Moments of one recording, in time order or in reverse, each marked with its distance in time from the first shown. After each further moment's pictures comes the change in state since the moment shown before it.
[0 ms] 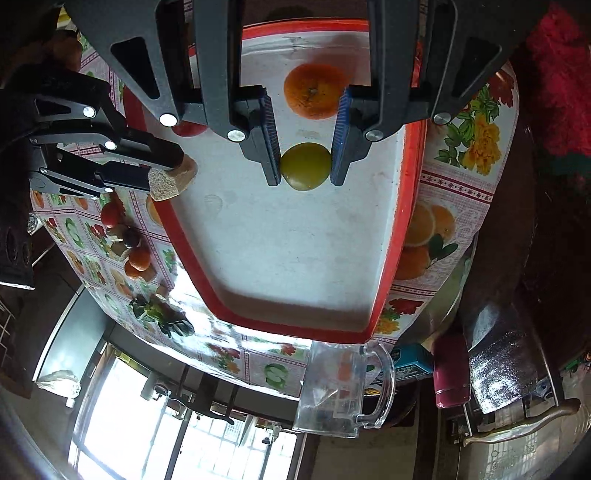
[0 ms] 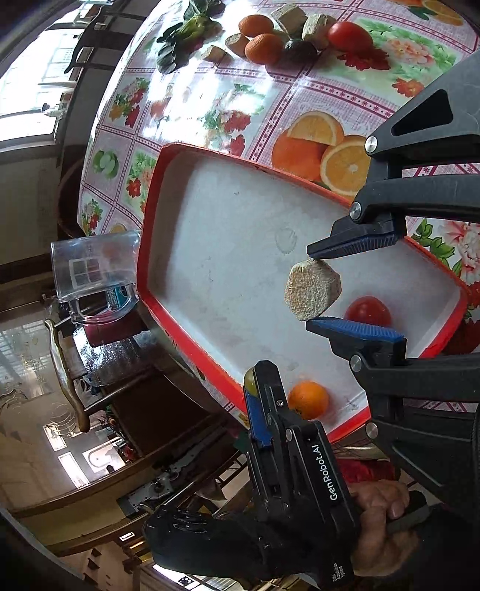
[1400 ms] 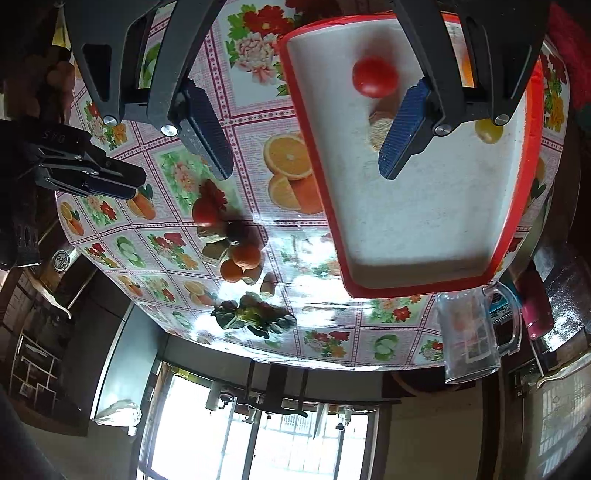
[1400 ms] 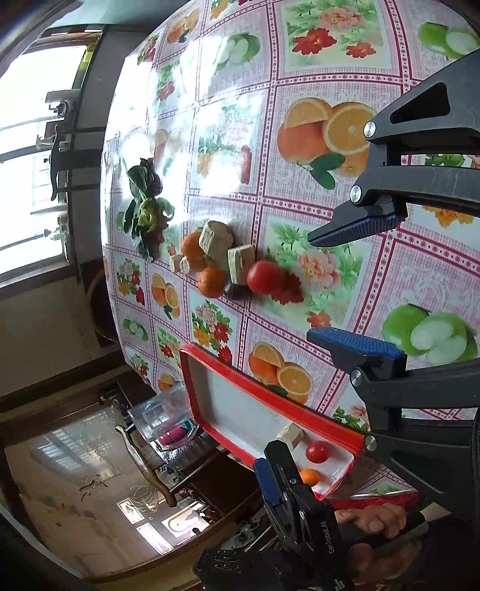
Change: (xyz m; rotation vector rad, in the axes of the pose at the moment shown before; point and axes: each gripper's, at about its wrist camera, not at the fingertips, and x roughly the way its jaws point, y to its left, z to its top) left arm -0.009 -0.136 0.009 0.190 -0.068 -0.116; right arm -0.133 -0.145 -0.092 0.308 -0.166 -0.197
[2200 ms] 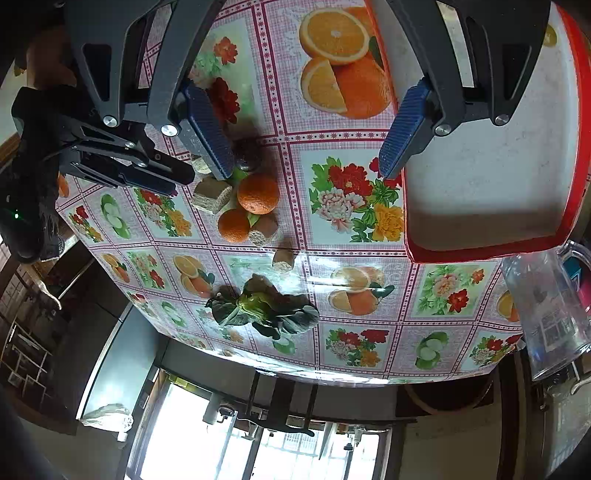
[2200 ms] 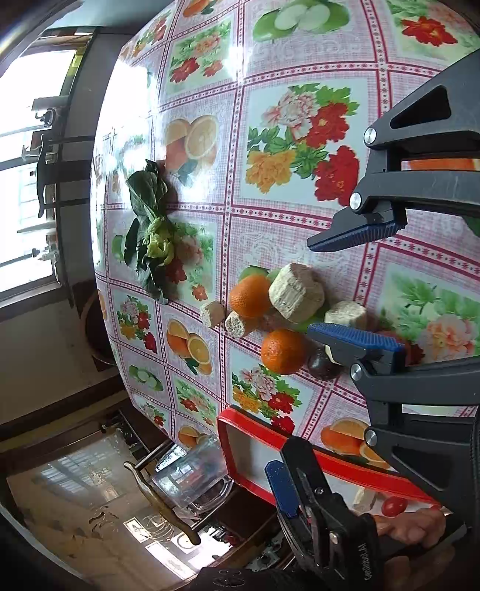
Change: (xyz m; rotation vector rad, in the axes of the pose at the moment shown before) left arm 0.096 -0.021 0.071 -0.030 0.078 -0.039; right arm 0.090 -0.048 0.076 0.039 0.030 -0.038
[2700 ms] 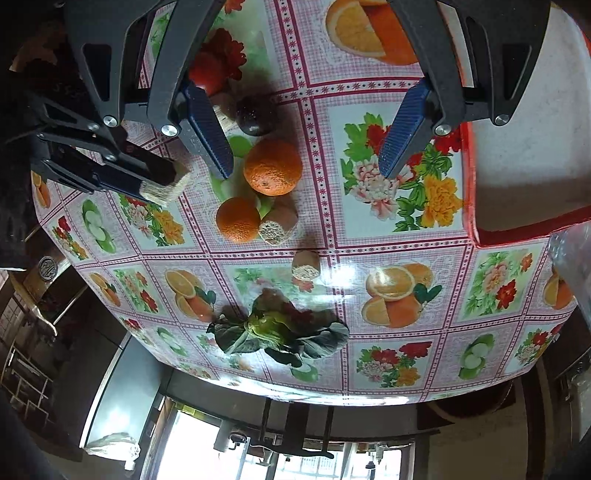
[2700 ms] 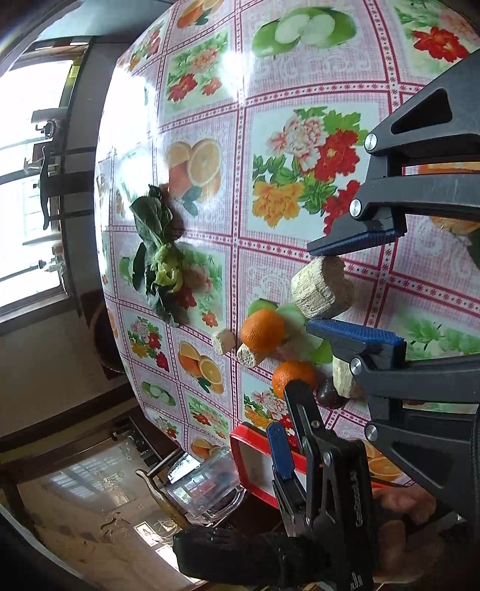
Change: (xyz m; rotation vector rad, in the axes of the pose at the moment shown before) left arm 0.060 -0.025 0.017 0.072 0.093 0.001; right arm -0.012 -0.028 -0.005 0.042 -0.037 -0.014
